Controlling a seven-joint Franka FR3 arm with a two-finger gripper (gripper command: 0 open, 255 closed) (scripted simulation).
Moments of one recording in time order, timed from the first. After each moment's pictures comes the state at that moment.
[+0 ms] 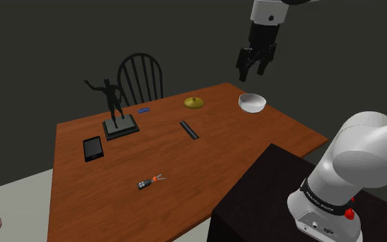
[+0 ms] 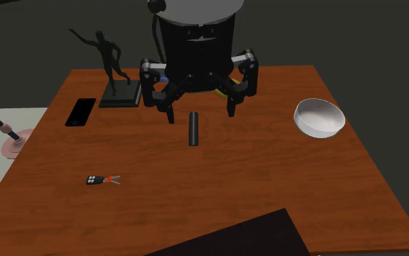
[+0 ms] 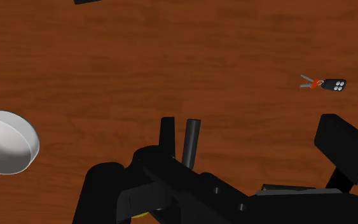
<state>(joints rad) 0.00 -0.74 0.00 -2.41 -0.03 1.71 0.17</state>
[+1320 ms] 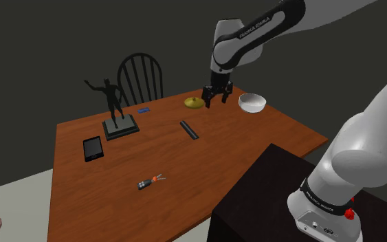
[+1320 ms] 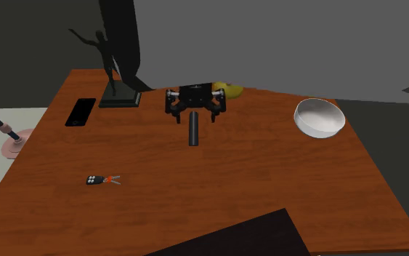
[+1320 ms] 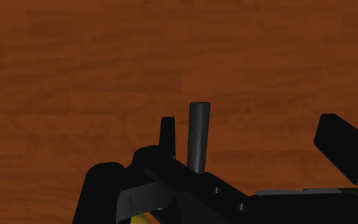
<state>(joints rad) -0.02 -0.13 -0.06 -2.37 0.01 2.27 0.15</state>
